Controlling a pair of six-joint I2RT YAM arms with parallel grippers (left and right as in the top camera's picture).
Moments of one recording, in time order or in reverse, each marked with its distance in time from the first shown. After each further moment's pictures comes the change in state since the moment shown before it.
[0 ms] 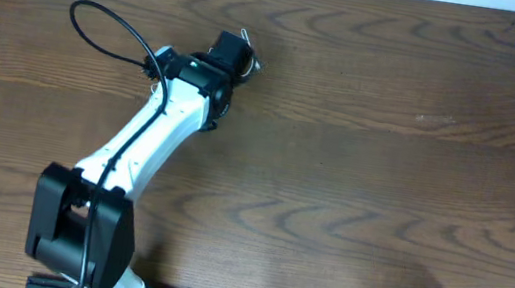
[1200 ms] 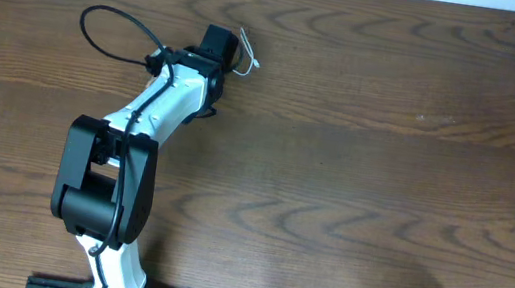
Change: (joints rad) left arm 0.088 0.199 0.000 0.266 0.090 0.056; right arm 0.000 0.000 -0.001 -0.012 0.000 0.000
